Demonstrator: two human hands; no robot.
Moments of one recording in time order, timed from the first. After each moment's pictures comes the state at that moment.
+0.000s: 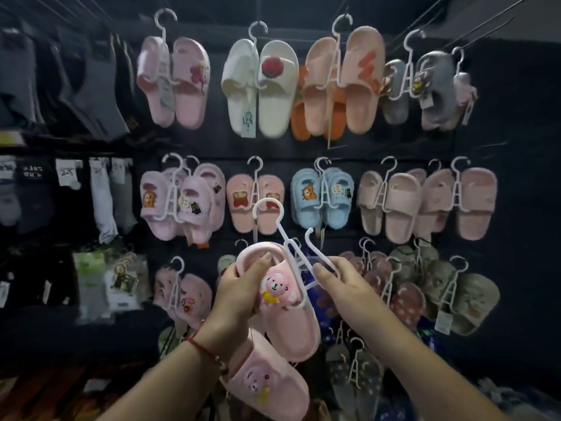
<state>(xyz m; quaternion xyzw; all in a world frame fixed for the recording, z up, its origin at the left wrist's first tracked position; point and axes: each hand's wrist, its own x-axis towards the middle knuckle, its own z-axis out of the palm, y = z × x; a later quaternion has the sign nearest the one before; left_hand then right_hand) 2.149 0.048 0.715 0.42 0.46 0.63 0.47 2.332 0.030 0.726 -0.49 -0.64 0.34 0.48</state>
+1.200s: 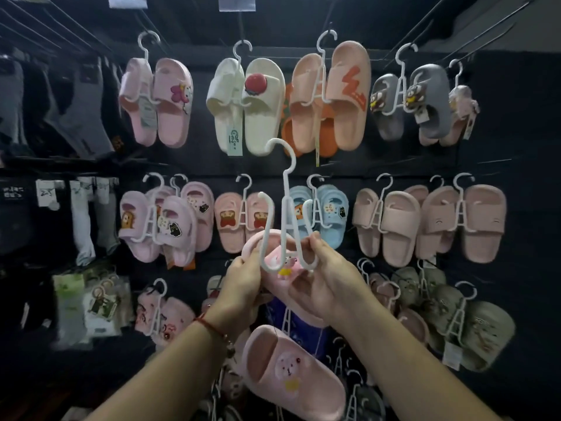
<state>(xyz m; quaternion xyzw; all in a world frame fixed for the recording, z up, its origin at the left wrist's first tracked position) 2.209 0.121 0.757 0.43 0.47 0.61 0.47 2.346 0.089 0.789 -0.28 -0.35 0.69 0.57</state>
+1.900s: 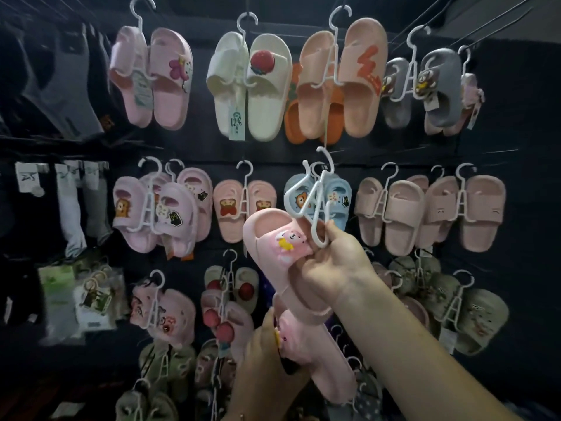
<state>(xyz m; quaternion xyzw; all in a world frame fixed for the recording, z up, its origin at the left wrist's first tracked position) 2.190 0.120 0.599 0.68 0.58 0.43 0.13 2.309 0.112 0.805 -0.24 -0.19 0.72 0.62</state>
